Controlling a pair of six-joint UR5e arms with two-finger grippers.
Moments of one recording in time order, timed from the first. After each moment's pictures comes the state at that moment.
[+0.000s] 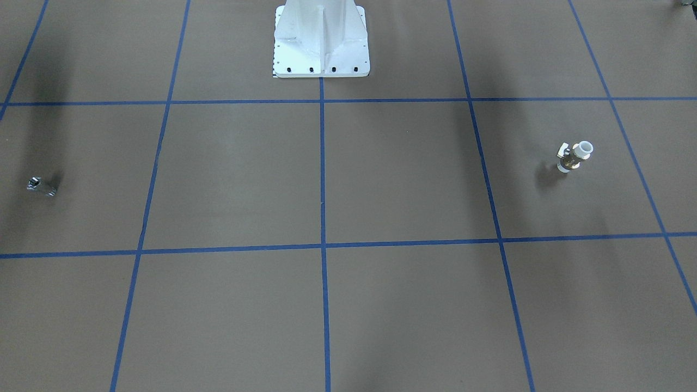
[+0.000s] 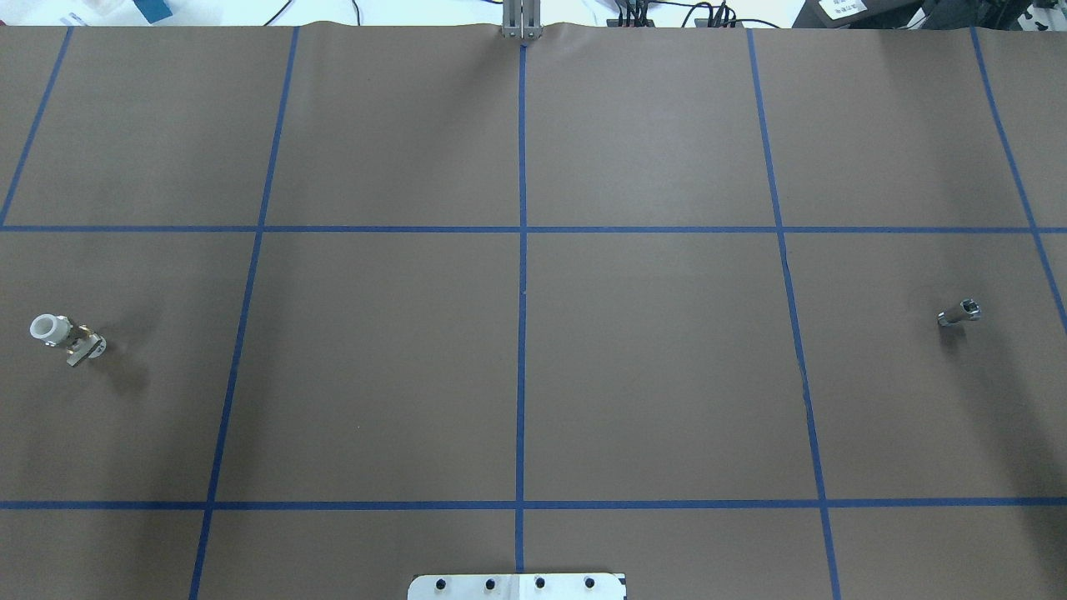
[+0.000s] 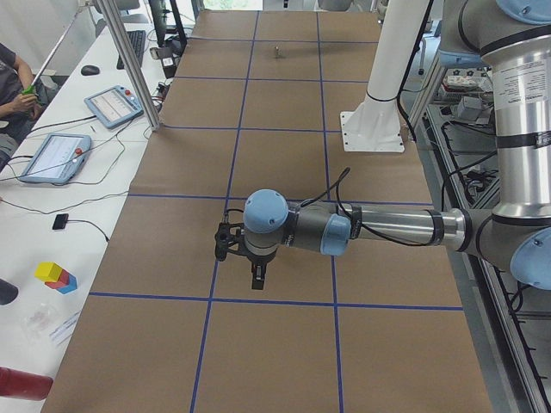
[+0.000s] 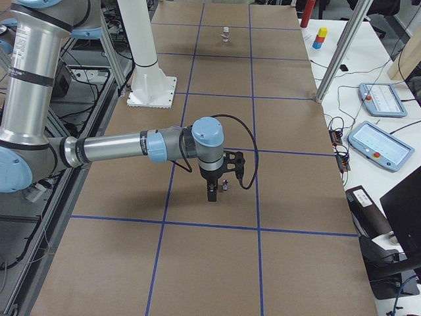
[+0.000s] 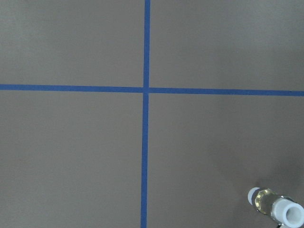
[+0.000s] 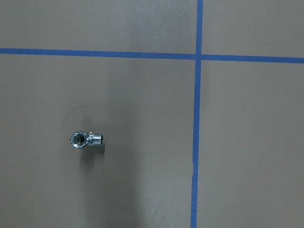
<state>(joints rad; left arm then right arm) -1.57 -1.38 -1.81 -1.71 -2.46 -0.14 1.48 -1.83 1.99 -1.55 2.33 0.16</state>
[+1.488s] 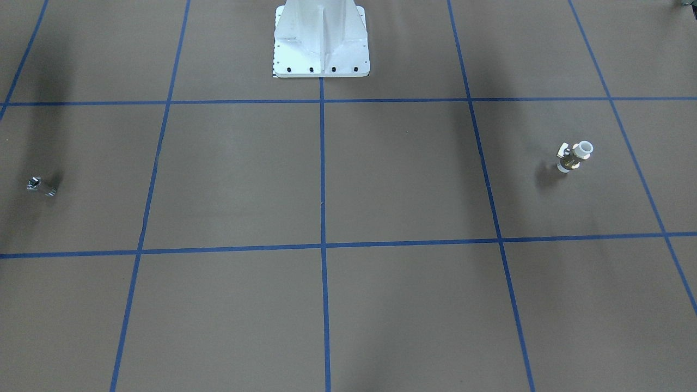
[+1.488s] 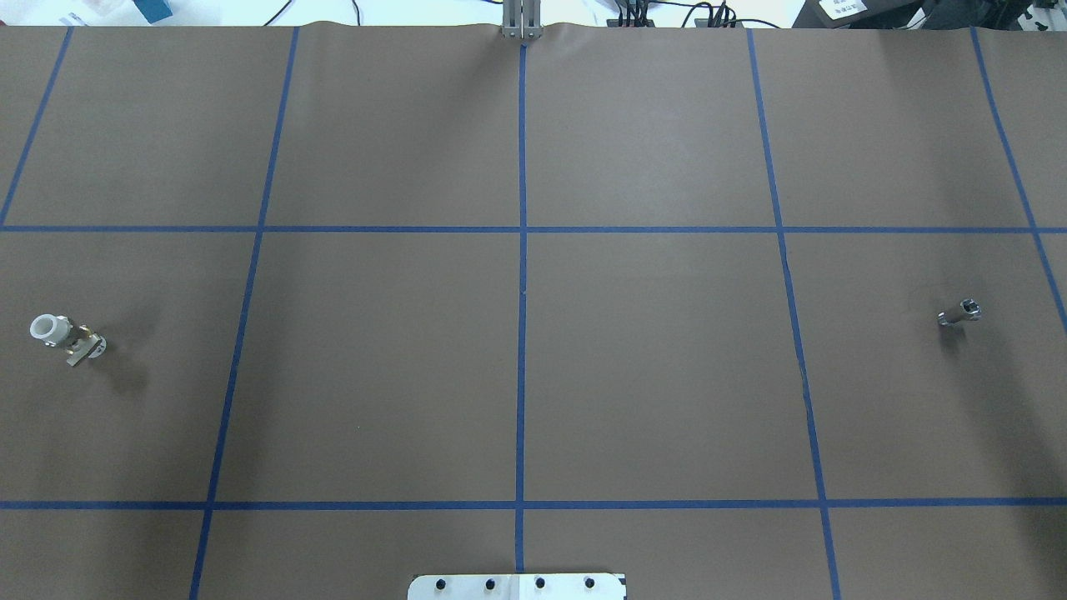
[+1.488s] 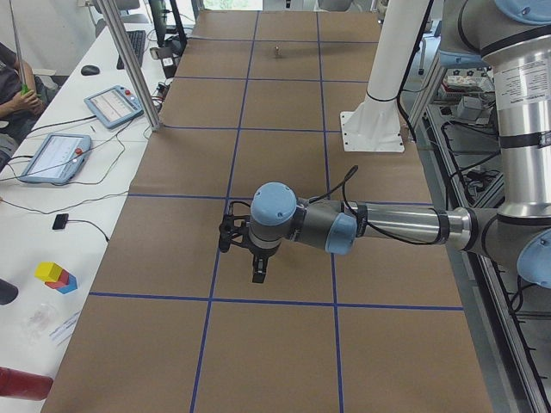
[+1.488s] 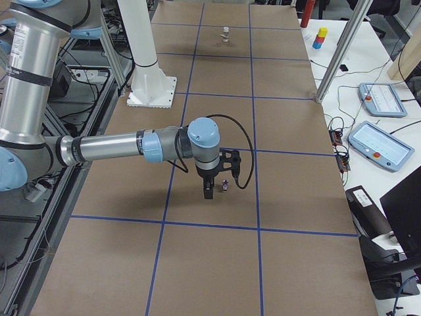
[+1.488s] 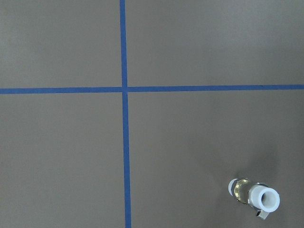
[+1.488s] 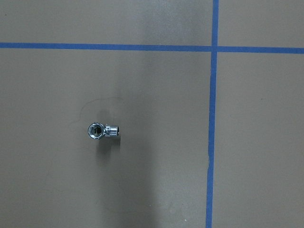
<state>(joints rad) -1.56 -1.36 -1.84 -1.79 -2.45 -0.18 1.48 -1.86 2.01 -1.54 2.38 0.16</state>
